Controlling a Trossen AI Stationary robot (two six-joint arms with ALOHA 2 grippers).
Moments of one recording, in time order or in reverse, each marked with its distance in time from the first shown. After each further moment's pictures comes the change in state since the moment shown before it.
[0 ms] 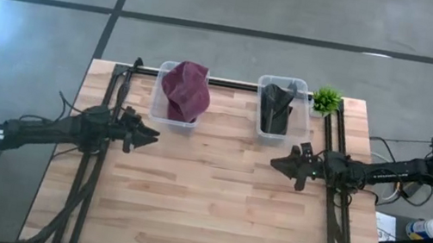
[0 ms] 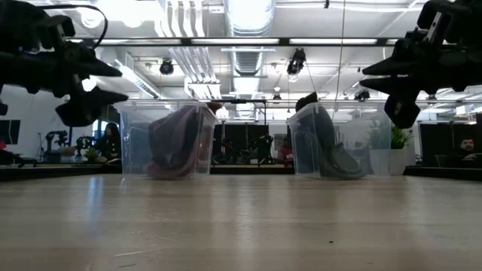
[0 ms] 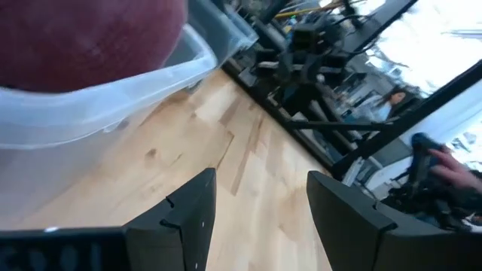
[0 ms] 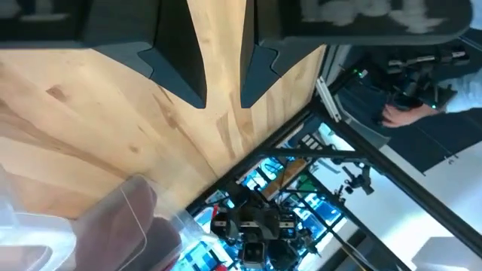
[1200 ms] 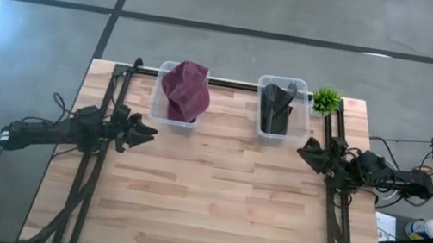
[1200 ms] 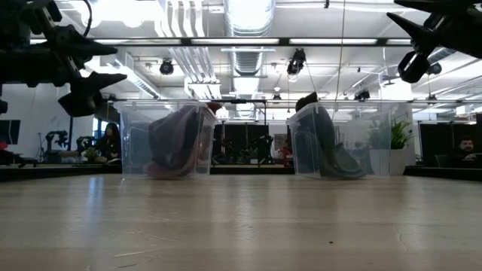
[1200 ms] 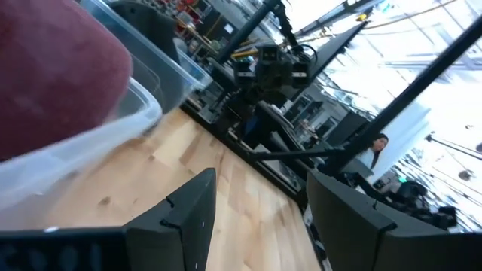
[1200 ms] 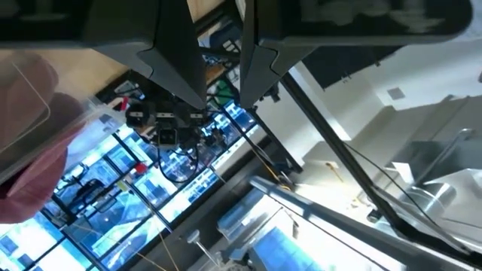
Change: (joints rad) left arm -0.036 -0.164 -0.036 0.099 -0.010 0.001; right arm 0.000 -0.604 0.001 -0.138 0.007 0.000
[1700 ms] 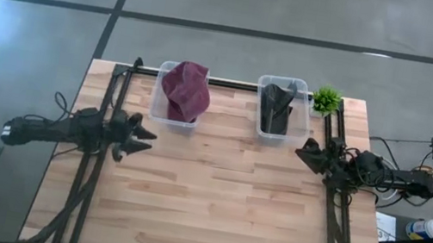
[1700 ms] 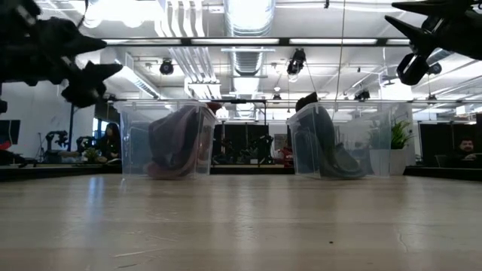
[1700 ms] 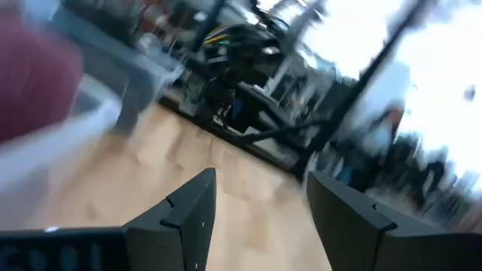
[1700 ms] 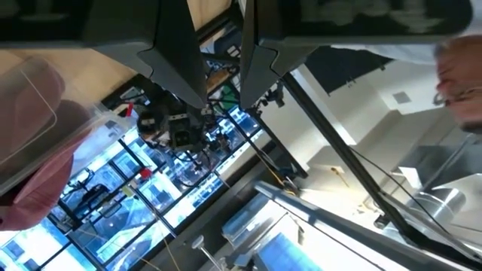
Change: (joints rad) left arm -0.081 0.000 -0.001 0.004 0.019 0.140; right arm 0.000 0.028 0.000 0.000 0.000 0.000
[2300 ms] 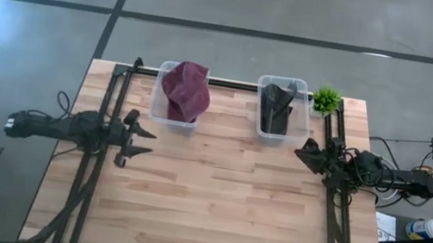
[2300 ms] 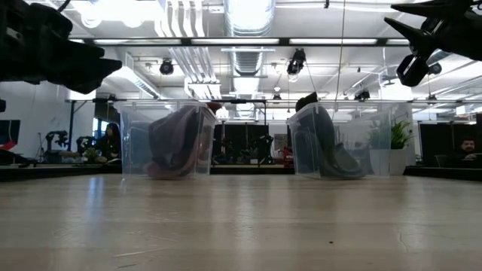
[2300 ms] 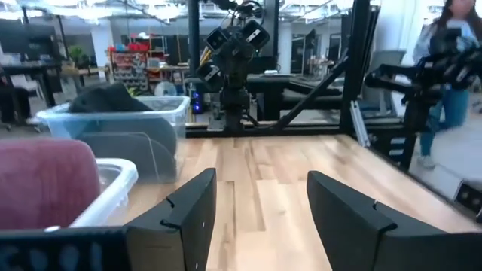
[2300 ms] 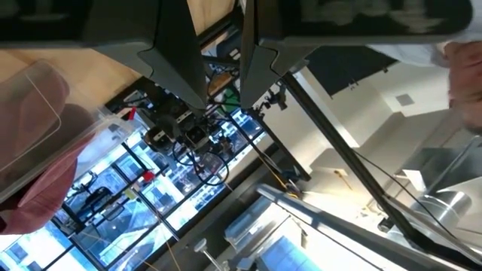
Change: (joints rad) left arm -0.116 0.000 -0.001 -0.015 -0.120 0.589; right arm 0.000 0.001 0.000 -0.016 0.000 0.000
